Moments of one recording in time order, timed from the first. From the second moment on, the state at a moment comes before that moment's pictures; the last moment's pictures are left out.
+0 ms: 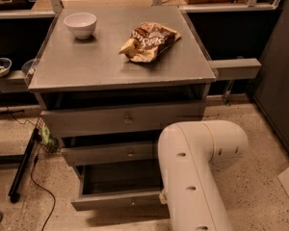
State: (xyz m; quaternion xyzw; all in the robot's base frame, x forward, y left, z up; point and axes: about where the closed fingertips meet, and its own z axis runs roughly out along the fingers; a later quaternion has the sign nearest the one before) arm 0.533 -0.104 0.185 -0.21 0.96 0.11 0.14
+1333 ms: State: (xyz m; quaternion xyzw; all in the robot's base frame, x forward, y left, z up) arm 0.543 -0.100 0.193 -0.21 0.96 0.11 0.16
